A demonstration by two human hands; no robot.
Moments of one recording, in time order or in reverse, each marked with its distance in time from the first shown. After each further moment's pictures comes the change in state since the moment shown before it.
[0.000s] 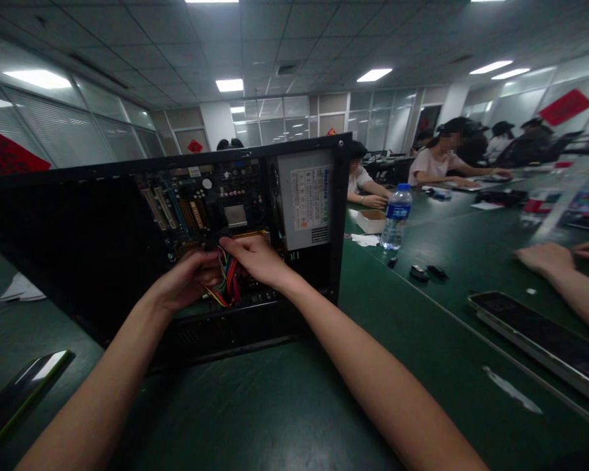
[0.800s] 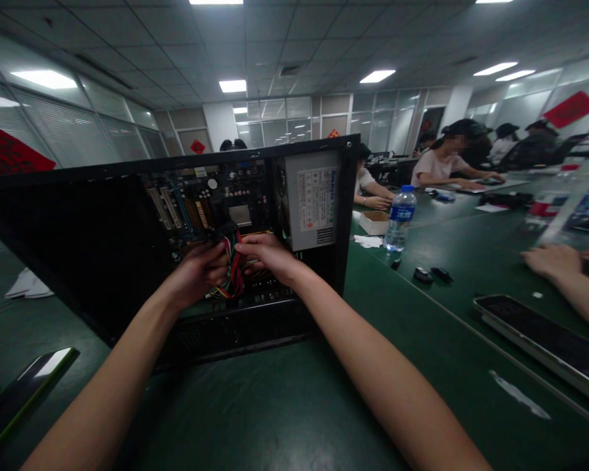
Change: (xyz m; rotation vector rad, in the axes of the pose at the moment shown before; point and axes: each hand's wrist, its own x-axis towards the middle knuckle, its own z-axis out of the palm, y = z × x) left_hand 0.006 -0.003 -0.002 -0.006 -0.031 0.038; right_hand 0.004 0.005 -0.016 0.409 -0.069 0.296
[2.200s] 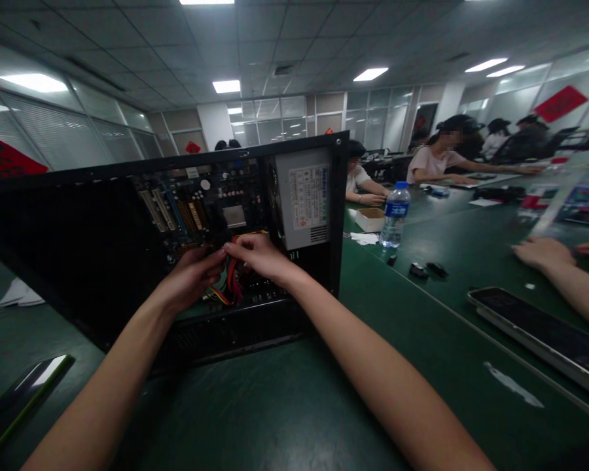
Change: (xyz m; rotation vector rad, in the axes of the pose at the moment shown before) left_hand 0.000 -0.002 0.004 0.105 0.169 0.052; right_hand -0.001 0.001 0.006 -0.304 0.055 -0.198
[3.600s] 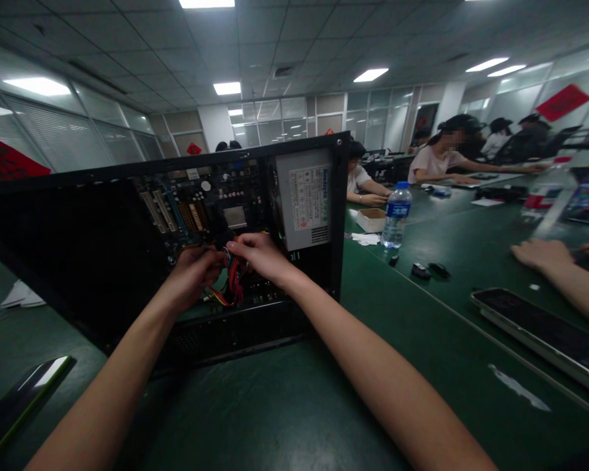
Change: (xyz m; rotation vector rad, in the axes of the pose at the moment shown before) left_hand 0.003 -0.002 0.002 0.126 0.132 0.036; right_hand 0.002 0.002 0.001 0.012 0.049 -0.026
